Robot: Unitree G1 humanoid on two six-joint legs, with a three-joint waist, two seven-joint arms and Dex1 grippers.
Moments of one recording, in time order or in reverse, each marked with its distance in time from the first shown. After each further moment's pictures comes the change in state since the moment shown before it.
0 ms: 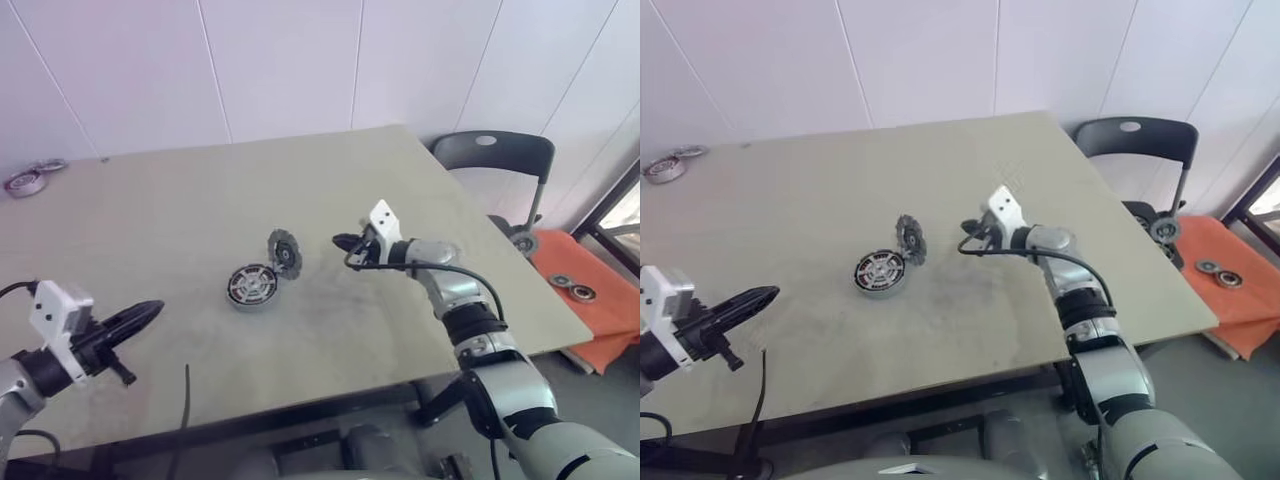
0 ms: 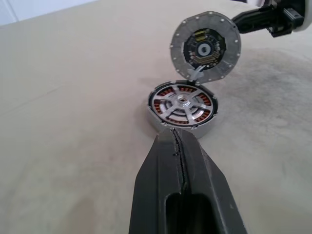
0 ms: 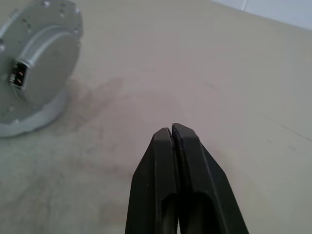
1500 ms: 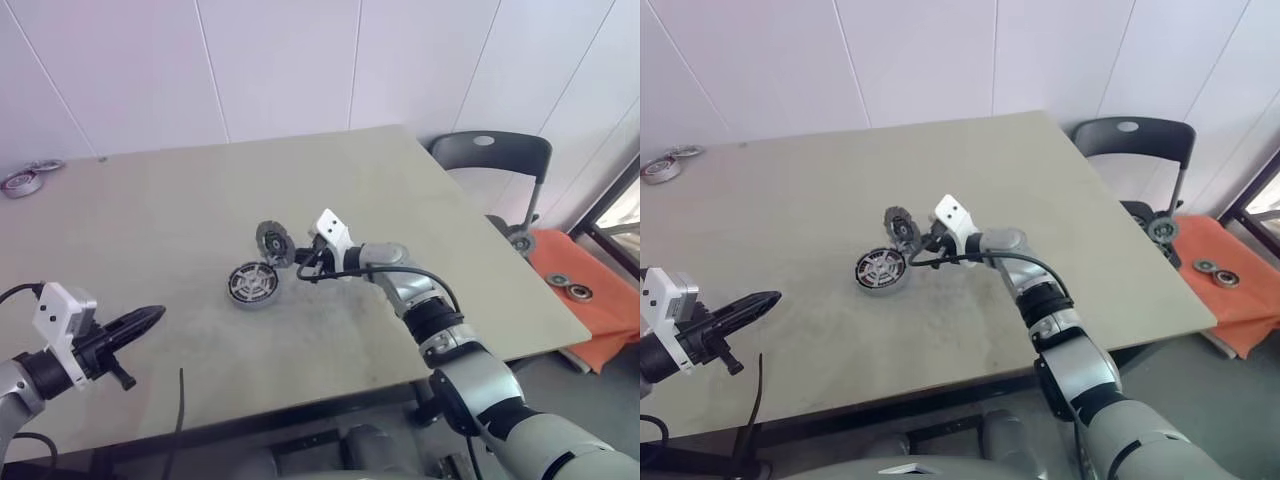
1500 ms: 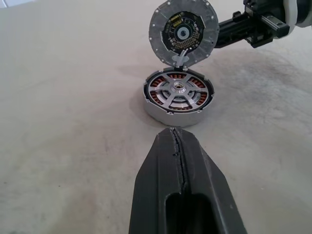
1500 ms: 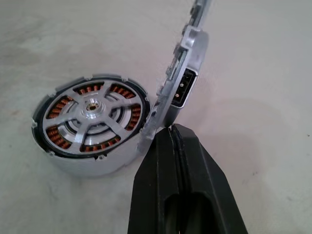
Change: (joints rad) left arm -0.013 0.025 -0.043 0.002 0.003 0.009 0.004; right arm -0.068 0.128 0.138 0.040 -0.015 0.083 0.013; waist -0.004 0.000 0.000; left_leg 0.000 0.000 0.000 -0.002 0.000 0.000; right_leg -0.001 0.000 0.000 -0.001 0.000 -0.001
